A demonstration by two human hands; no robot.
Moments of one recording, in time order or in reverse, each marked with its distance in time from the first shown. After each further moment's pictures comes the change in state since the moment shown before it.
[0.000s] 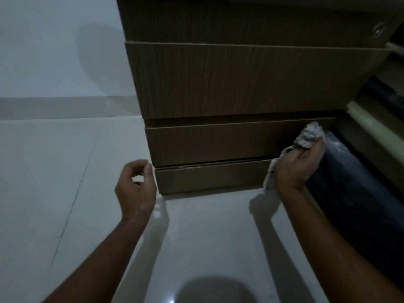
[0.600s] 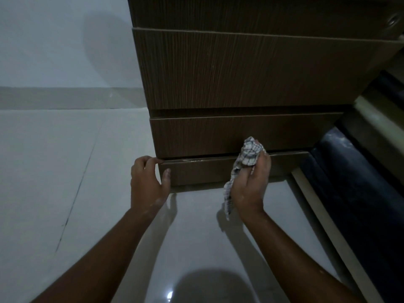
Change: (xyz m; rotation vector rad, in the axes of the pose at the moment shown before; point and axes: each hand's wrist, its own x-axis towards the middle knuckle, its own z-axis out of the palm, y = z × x) left_hand -0.008 -0.022 0.006 0.450 -0.324 0.138; right_hand -0.102 -0.041 0.000 0.047 -0.437 0.031
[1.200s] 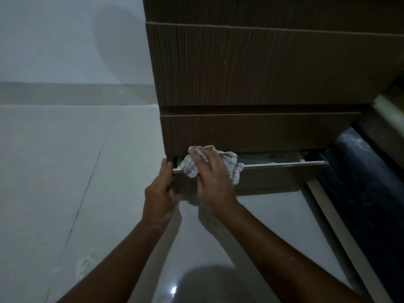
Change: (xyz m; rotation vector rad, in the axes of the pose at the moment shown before) left_hand -0.033 -0.002 -0.002 -0.194 -0.032 0.125; right_hand -0.026 -0.013 0.055 -0.364 -0.589 -0.407
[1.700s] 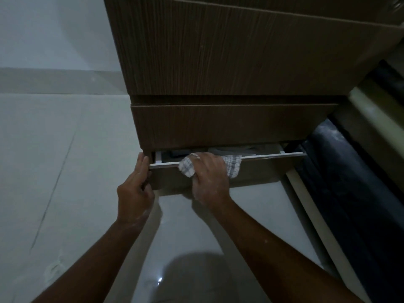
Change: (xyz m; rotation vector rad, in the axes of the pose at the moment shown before) left_hand -0.004 -0.012 0.008 0.020 0.108 0.074; right_hand -0.016 0.040 -0.003 -0.235 0.024 0.028
